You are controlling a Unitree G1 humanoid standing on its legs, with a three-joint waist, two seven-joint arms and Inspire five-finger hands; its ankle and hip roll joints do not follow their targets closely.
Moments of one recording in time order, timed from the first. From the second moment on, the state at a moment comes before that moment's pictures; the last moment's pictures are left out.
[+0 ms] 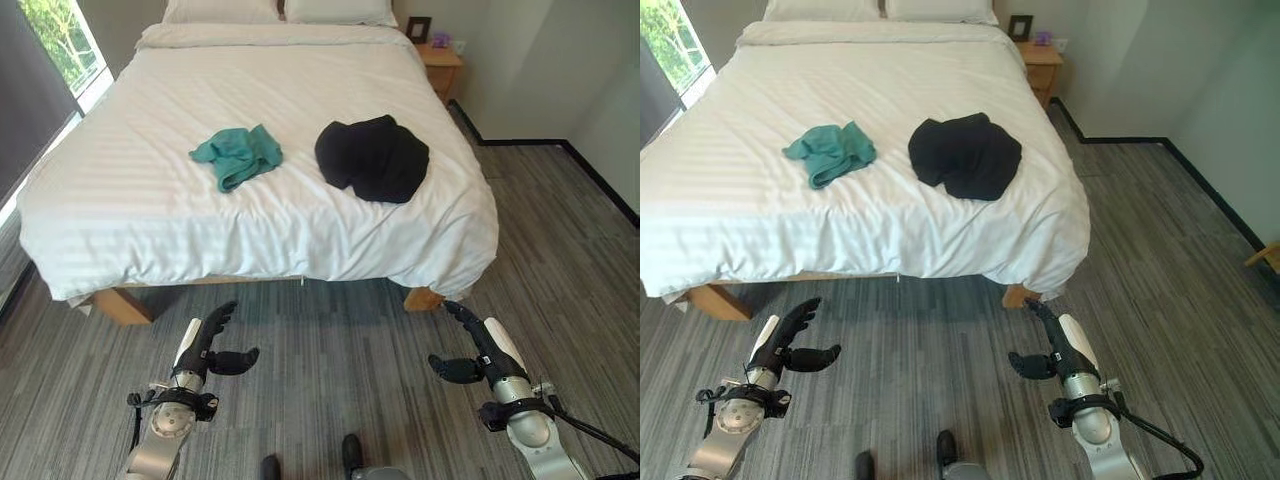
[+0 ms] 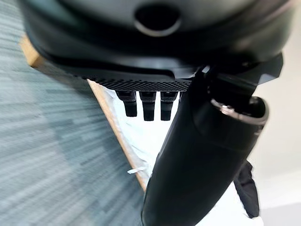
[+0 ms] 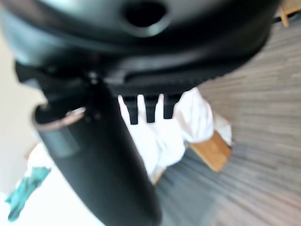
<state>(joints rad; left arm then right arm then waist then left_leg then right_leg) 0.09 0.42 -0.11 0.30 0.00 -0.11 0.10 0.17 -0.53 0.03 0.14 -0.22 -0.11 -0.10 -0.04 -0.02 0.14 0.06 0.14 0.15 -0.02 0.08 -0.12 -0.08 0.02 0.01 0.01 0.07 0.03</state>
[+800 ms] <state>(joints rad) 0.09 0.33 -0.19 0.31 -0.02 -0.11 0.08 0.16 -0.63 0.03 0.15 -0.28 -0.10 -0.12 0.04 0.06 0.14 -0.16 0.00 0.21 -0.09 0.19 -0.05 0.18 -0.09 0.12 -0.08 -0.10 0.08</state>
